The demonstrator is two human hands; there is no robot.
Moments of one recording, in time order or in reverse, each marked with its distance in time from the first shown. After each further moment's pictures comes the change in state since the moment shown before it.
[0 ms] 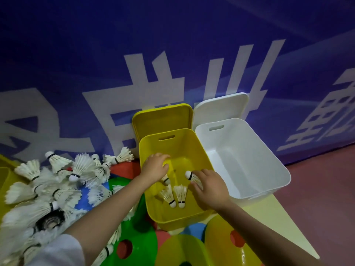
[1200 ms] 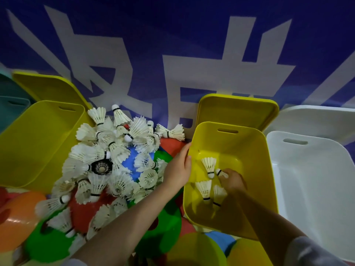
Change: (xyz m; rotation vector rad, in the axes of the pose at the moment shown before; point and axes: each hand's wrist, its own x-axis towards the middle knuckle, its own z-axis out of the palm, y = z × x) left_hand -0.071 -0.034 0.009 -0.523 0.359 -0.409; right_hand 0.090 0.017 0.142 0.144 -0.538 0.451
